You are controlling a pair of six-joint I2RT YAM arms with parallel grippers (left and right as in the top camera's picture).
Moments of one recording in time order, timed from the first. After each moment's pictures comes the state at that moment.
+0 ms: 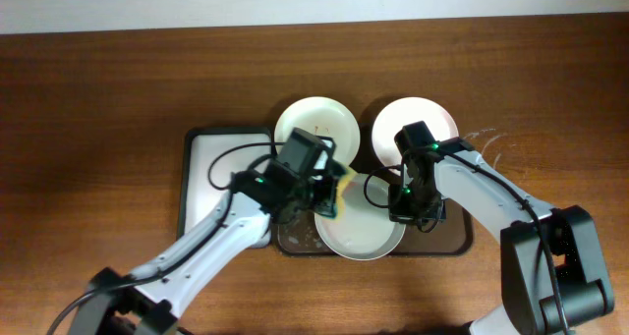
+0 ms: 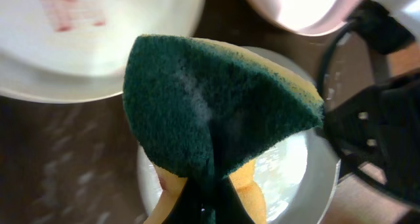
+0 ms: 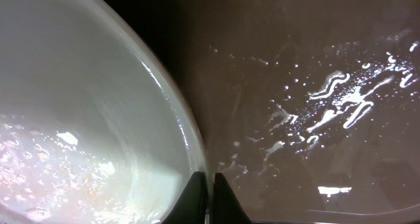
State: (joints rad) left arm -0.63 1.57 1.03 -0.48 0.19 -0.40; right arm 0.27 1.73 1.01 -0.93 -0.14 0.37
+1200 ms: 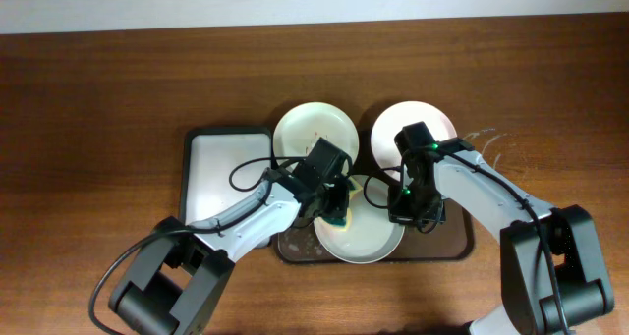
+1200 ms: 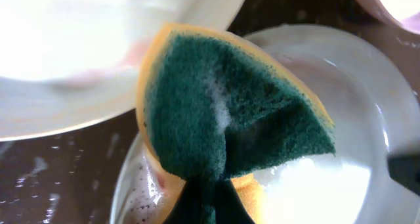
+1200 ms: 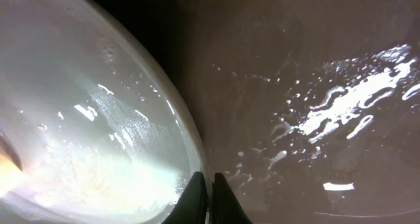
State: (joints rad) left arm -0.68 1.81 1.05 -0.40 0.17 -0.52; right arm 0.27 1.73 1.01 -0.94 -0.16 0.38
